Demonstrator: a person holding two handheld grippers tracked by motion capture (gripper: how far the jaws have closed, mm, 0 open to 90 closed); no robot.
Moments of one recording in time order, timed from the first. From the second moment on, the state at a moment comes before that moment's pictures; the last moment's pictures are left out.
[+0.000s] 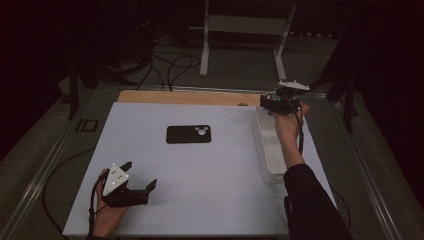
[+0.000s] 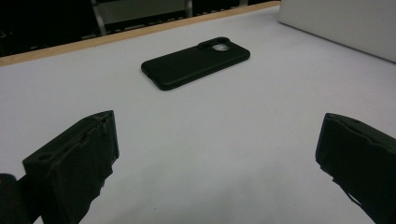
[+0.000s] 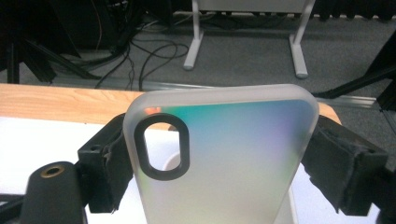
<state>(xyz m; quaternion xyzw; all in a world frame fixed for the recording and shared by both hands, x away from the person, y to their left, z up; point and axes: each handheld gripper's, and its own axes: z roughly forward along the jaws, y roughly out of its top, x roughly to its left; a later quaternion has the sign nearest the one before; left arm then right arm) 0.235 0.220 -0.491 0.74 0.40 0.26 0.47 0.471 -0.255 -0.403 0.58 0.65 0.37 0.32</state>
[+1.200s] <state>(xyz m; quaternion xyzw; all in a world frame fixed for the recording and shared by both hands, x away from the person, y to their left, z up) 0.234 0.222 -0.491 0.74 0.41 0.26 0.47 0.504 -0.255 -0.444 0.62 0.64 0.32 0.31</state>
